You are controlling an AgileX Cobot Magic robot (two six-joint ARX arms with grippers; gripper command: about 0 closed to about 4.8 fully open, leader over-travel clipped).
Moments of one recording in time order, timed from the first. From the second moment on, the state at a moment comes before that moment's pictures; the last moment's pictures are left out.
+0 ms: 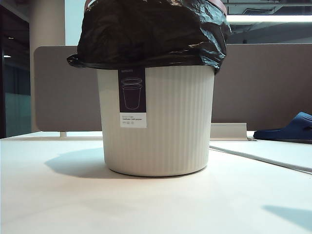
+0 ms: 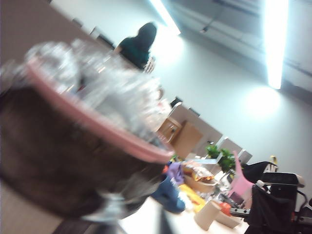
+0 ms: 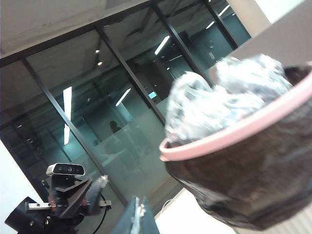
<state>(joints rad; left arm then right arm) -0.12 0.00 0.28 0.10 0.65 -0.80 0.08 0.01 0.20 0.33 -0.74 1.02</state>
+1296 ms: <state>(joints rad) -0.12 0.55 1.10 -0.61 0.74 -0.45 0.10 0.59 0.76 -0.04 -0.86 0.83</state>
